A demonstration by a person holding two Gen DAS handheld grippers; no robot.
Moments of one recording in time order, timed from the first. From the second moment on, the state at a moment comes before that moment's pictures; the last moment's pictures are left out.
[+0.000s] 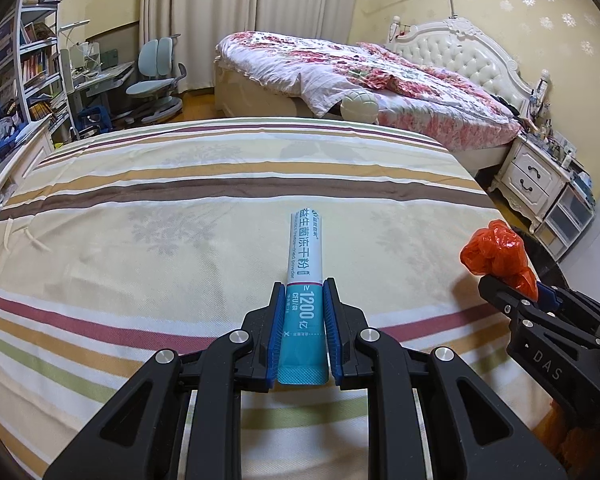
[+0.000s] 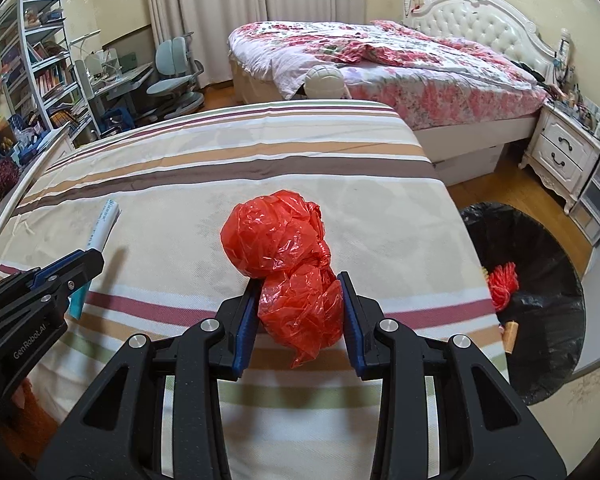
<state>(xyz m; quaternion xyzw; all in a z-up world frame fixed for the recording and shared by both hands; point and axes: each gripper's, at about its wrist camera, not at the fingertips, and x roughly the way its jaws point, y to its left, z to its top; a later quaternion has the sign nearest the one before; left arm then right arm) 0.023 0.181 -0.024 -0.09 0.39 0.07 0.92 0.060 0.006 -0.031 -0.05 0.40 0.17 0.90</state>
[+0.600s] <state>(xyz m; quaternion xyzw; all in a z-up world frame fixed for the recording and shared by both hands) 0.044 0.093 -0.015 -0.04 0.37 -0.01 0.93 0.055 -0.088 -0.023 -0.01 0.38 0.08 0.92</state>
